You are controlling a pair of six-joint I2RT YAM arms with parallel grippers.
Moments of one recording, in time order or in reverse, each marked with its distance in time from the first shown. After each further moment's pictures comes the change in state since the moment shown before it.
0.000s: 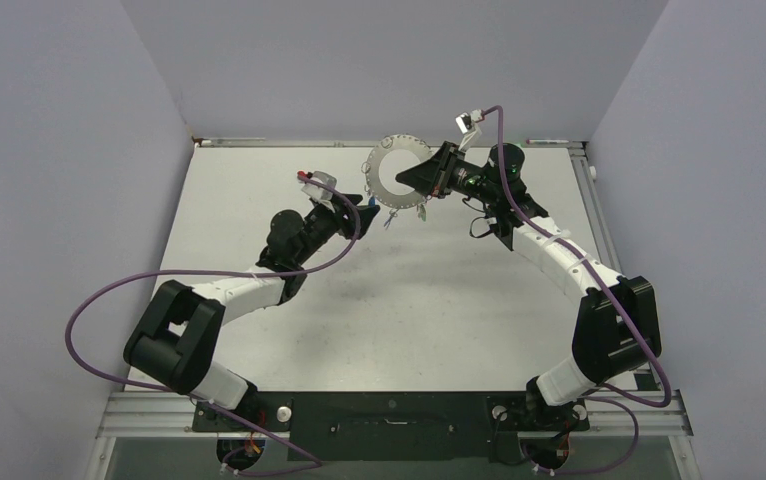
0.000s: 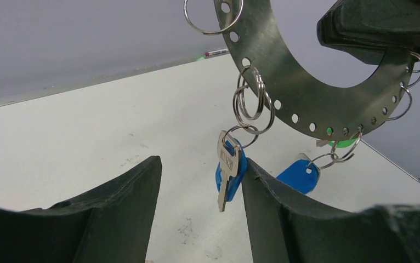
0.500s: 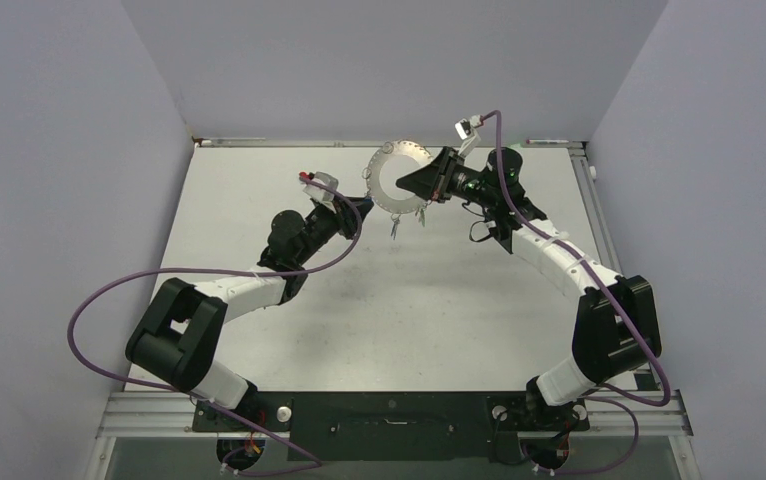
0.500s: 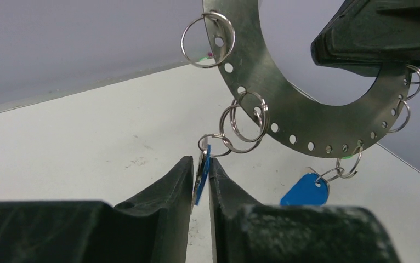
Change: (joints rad) left arm -0.002 0.014 0.000 0.019 0.001 0.025; right arm 0.000 0.000 -0.029 0.003 0.002 0.023
